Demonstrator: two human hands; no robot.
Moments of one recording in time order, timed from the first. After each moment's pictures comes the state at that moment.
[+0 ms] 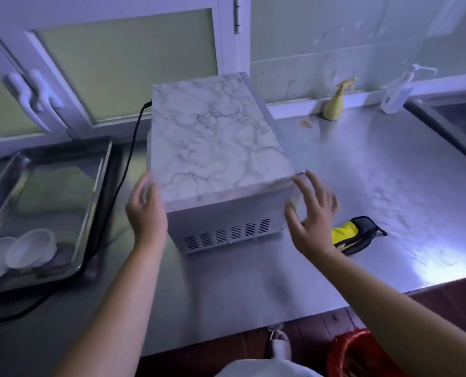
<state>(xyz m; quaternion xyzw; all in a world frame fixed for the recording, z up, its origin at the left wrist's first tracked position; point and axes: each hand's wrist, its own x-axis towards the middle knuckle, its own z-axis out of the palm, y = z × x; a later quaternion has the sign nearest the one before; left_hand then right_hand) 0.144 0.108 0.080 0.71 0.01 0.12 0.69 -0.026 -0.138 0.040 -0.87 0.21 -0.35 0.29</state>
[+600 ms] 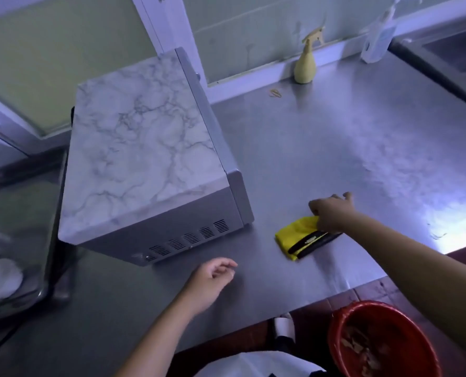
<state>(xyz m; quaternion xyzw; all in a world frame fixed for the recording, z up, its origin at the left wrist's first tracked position) 0.008 0.001 -0.019 0.83 -0.13 -0.39 0.39 -0.059 -0.340 -0.038 -0.93 0.27 0.26 0.07</state>
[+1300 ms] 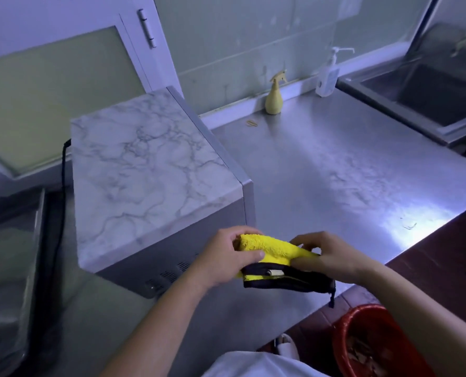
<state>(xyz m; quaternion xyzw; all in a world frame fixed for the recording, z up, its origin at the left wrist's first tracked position) 0.045 -0.028 0.081 0.74 -0.33 -0.38 0.44 -0.126 -0.203 0.068 -0.86 0.26 0.07 0.42</state>
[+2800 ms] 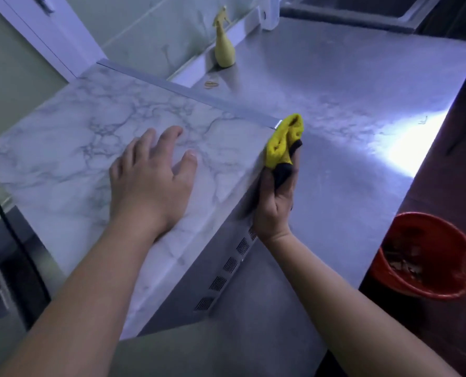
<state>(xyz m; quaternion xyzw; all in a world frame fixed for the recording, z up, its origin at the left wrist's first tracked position) 0.230 -0.018 0.114 0.85 -0.52 0.02 0.11 0.099 -0.094 -0.045 -0.50 0.37 -0.68 0.40</state>
